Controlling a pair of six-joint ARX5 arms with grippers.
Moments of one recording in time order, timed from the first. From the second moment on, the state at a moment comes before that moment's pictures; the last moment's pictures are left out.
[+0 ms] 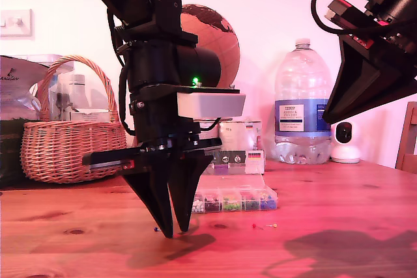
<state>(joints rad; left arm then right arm) -0.72 2.05 1.45 -0.91 0.14 1.60 0.45 1.09 0.67 -0.37 -0.22 0.03</state>
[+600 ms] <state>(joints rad) -0.68 2.05 1.45 -0.92 0.08 1.60 0.45 1.09 0.67 -0.37 -0.22 0.03</state>
